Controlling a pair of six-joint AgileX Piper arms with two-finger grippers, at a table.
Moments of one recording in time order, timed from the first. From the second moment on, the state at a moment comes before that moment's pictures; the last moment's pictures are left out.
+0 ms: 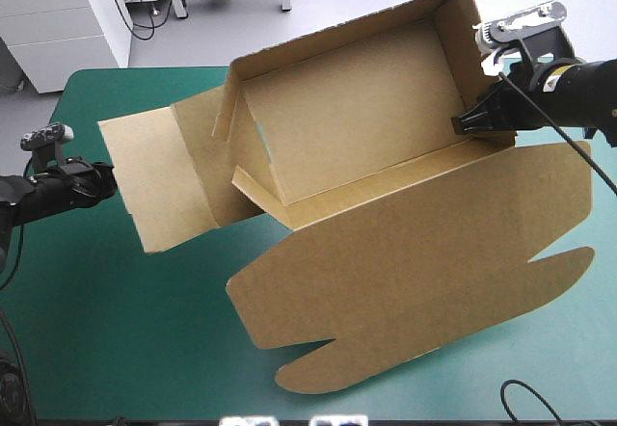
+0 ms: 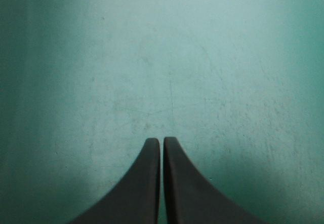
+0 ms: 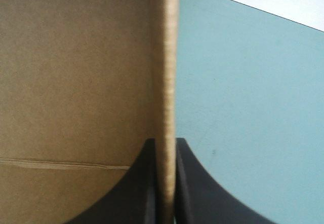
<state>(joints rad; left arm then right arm) 0.38 1.40 -1.03 -0.86 0.76 0.70 0.19 1.38 -1.84 0.11 1.25 -0.25</state>
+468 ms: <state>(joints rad) 0.17 1.54 -1.03 -1.11 0.84 0.81 0.19 1.45 -1.84 0.24 1.23 -0.30</state>
